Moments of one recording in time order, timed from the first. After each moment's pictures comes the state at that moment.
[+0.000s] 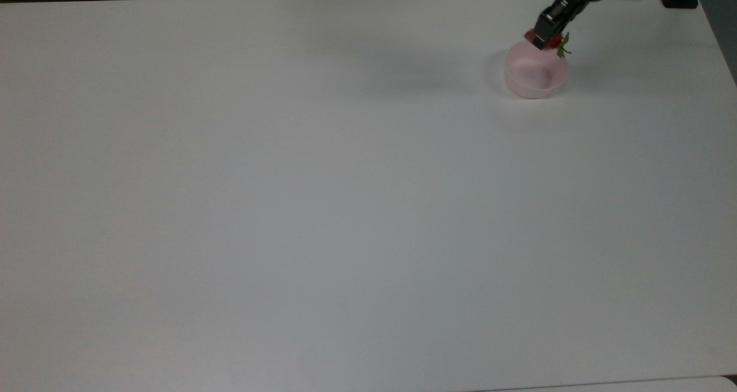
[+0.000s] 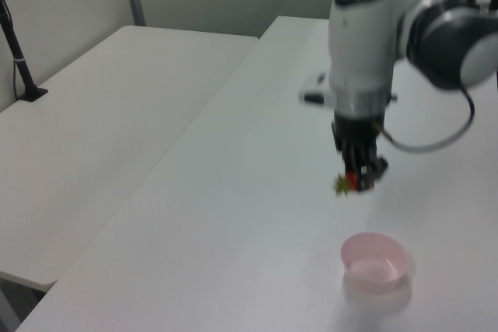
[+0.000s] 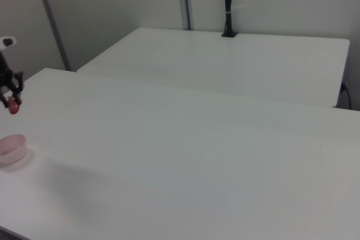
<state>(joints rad) 0.61 0.26 0.11 -1.58 -0.11 1.76 -0.01</state>
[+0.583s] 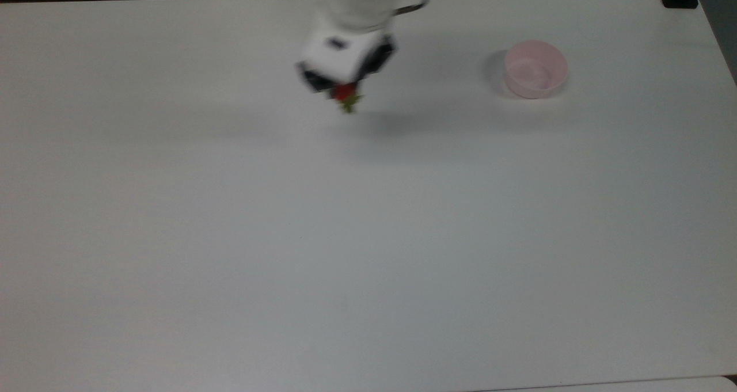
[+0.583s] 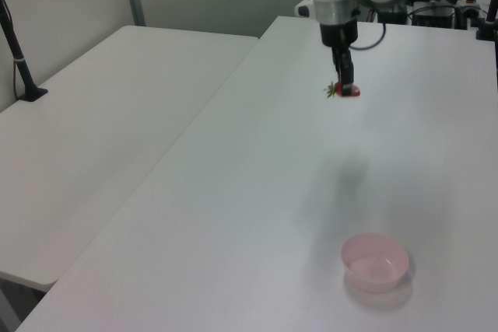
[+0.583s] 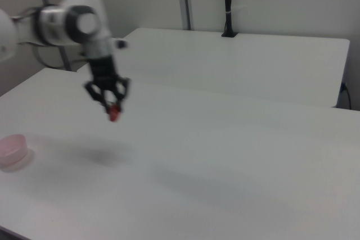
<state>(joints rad) 0.06 0.23 0.07 -1.64 -0.11 1.72 -0.27</state>
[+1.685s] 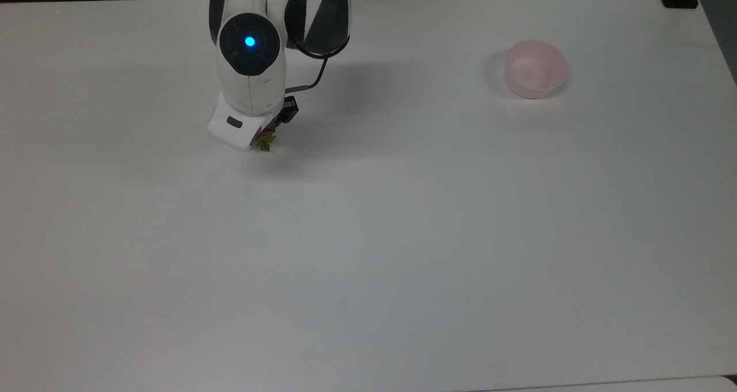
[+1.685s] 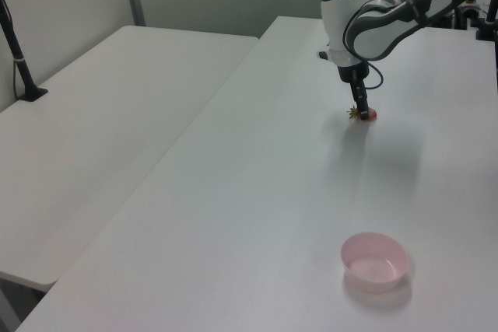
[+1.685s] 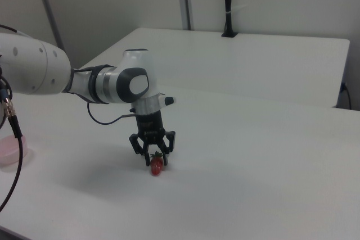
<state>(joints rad) -0.03 0.38 -0.04 -1.83 -0.20 2.00 -0.36</state>
